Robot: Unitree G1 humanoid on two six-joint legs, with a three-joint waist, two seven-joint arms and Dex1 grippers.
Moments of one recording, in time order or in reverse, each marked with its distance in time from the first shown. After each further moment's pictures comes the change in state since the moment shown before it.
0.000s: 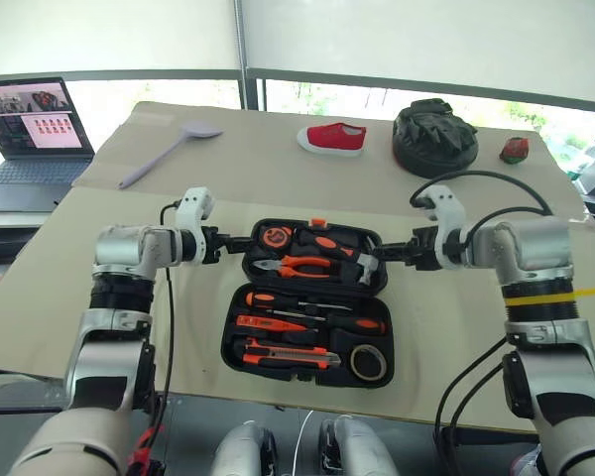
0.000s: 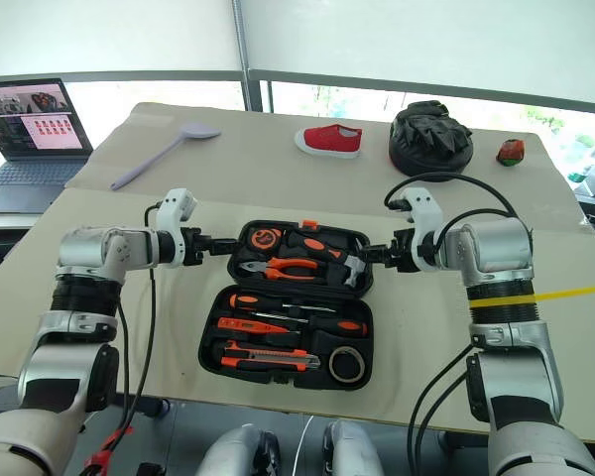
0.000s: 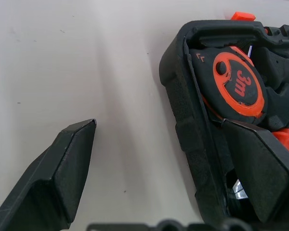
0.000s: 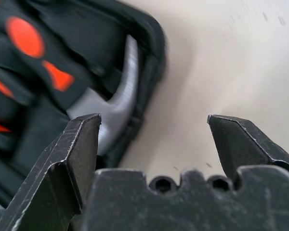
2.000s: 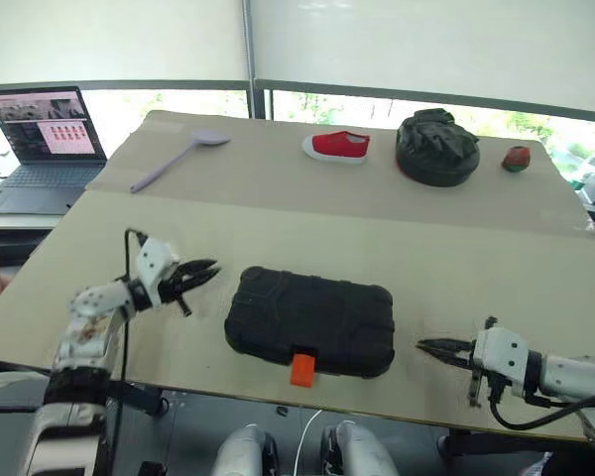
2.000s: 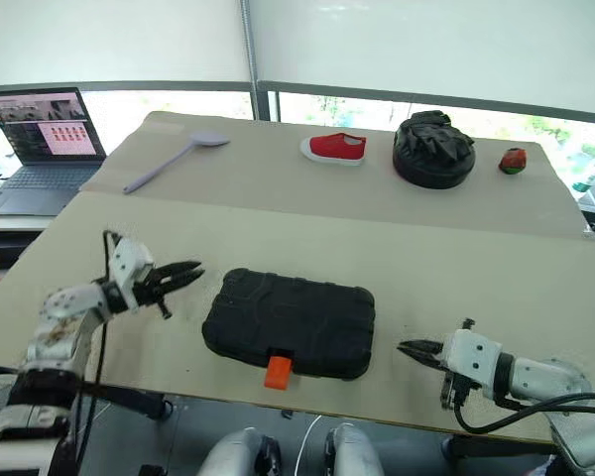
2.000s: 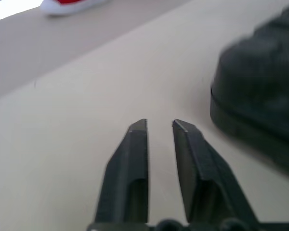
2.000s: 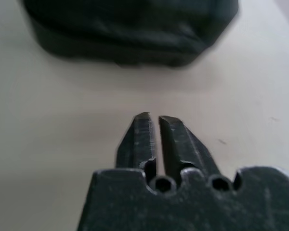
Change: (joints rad) left arm 0.392 0.112 0.008 -0.082 0.089 -1.086 -0.393; right arm 1.096 -0.459 -0.019 -0.542 0.117 -1.472 0.266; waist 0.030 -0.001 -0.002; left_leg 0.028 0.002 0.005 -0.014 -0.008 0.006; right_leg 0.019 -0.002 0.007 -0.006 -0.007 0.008
